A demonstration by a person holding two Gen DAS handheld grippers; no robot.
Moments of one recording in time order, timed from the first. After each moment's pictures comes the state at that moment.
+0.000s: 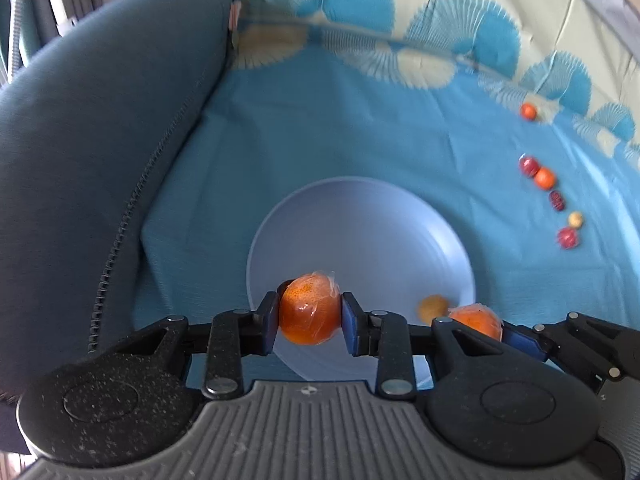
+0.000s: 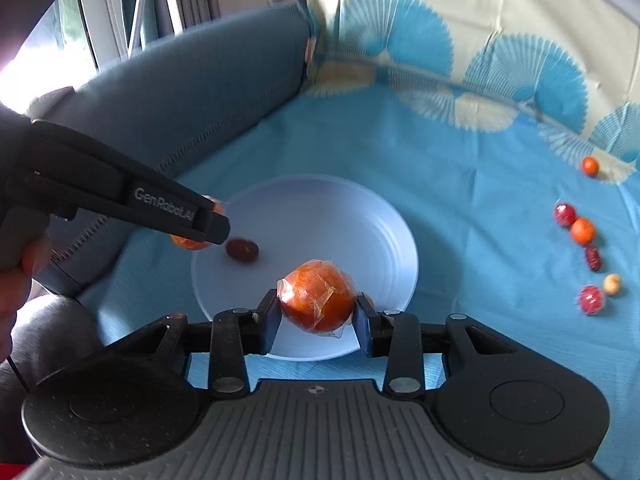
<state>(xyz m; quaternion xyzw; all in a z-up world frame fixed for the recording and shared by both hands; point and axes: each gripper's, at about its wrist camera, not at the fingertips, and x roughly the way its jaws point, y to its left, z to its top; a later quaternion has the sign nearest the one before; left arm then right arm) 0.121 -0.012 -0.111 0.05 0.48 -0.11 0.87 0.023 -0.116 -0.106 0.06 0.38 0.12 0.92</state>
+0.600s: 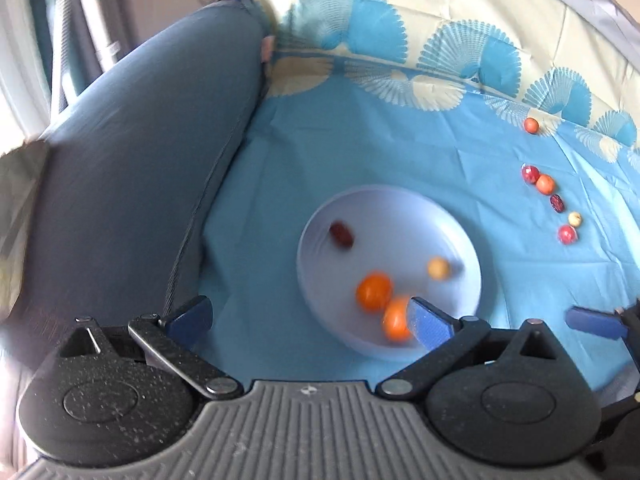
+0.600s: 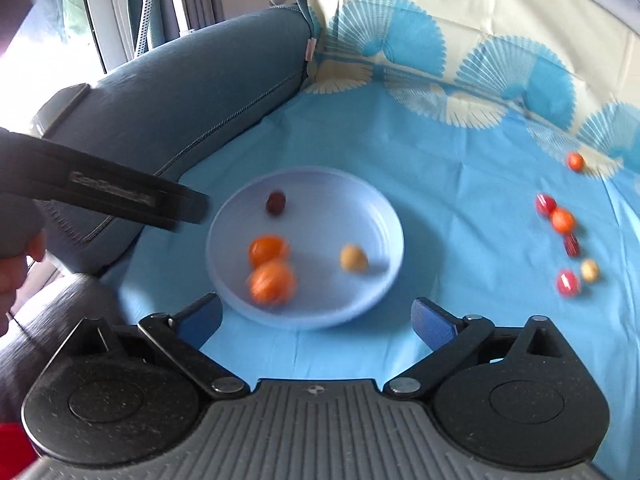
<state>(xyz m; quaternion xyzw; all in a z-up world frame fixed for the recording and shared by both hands) 0.051 0.026 -0.068 0.05 0.44 -0.08 0.89 -0.027 -0.124 -0.081 0.06 0.39 0.12 0.91</state>
